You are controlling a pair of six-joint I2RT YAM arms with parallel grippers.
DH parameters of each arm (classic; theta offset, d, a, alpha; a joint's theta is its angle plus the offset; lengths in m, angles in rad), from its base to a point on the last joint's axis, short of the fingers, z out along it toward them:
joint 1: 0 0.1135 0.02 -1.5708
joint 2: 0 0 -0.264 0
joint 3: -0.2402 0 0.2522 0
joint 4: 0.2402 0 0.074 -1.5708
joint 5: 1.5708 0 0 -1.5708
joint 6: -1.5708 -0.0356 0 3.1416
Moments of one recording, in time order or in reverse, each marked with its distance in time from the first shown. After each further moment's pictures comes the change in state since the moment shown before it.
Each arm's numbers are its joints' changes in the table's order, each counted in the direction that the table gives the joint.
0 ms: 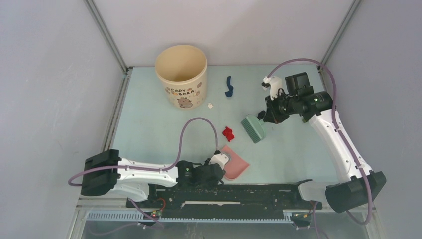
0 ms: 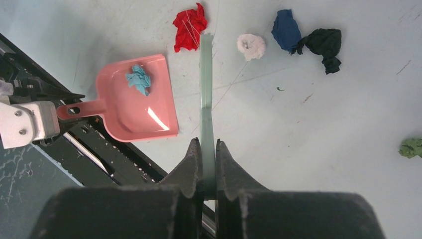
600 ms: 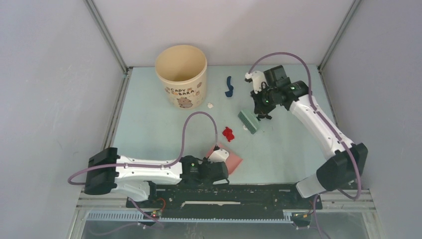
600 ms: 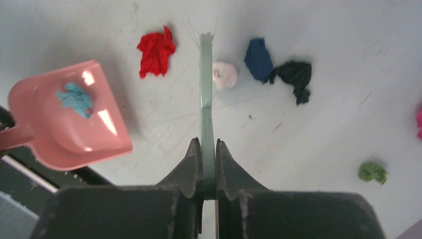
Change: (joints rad) left arm -0.019 0.060 -0.204 0.301 -0.068 0.117; right arm 0.098 0.179 -0.057 -0.100 0.156 0.015
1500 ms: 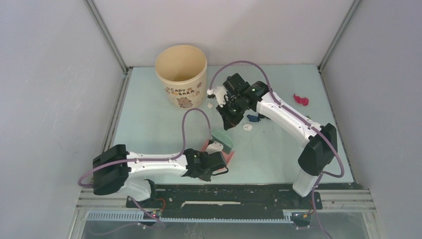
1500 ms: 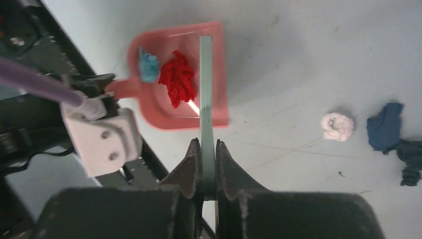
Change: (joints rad) left arm 0.161 0.064 0.034 0.003 0.077 0.037; right arm 0.328 0.287 -0.201 0.062 -0.080 -0.049
